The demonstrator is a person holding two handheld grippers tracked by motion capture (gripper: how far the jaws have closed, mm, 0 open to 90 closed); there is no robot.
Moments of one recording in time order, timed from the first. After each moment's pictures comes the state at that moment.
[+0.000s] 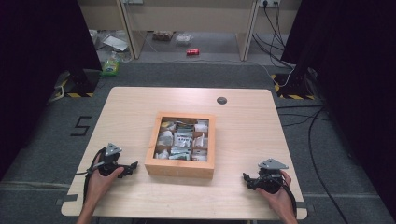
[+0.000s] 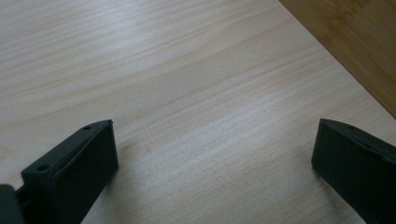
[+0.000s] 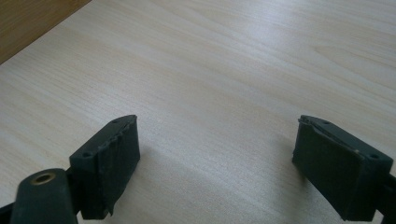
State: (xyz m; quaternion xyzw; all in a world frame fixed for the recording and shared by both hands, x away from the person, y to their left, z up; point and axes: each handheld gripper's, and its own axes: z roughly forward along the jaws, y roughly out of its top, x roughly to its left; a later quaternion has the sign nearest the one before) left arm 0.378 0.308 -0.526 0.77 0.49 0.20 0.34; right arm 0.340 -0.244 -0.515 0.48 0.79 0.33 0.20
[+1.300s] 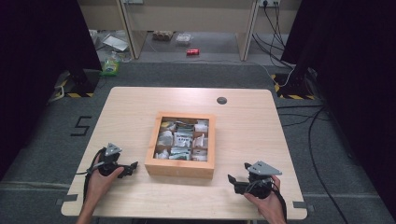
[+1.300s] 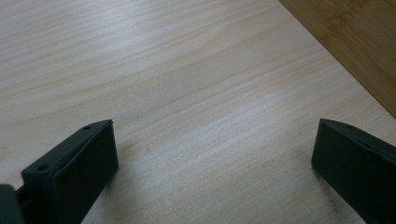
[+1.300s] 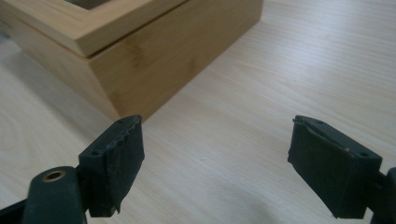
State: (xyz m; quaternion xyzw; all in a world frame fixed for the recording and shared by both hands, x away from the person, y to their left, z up) left arm 0.378 0.308 -0.526 0.77 0.49 0.20 0.34; right arm 0.314 -0.198 -0.485 0.41 0.78 0.43 0.19
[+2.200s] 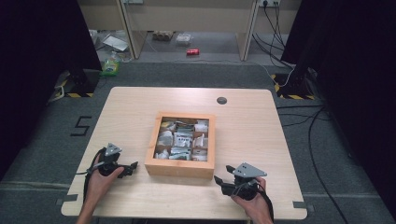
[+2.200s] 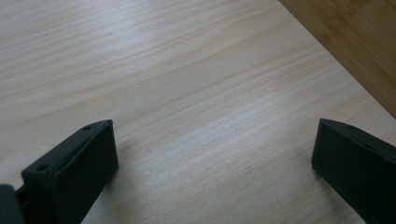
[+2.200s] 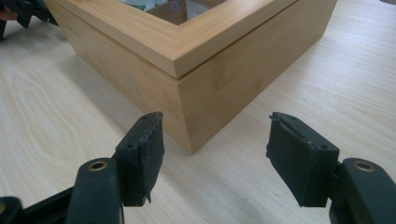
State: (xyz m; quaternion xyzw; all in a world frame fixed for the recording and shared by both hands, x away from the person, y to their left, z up) left arm 0.378 0.308 -0.526 0.77 0.49 0.20 0.34; right arm 0.311 -0.159 -0.487 0.37 0.80 0.45 0.16
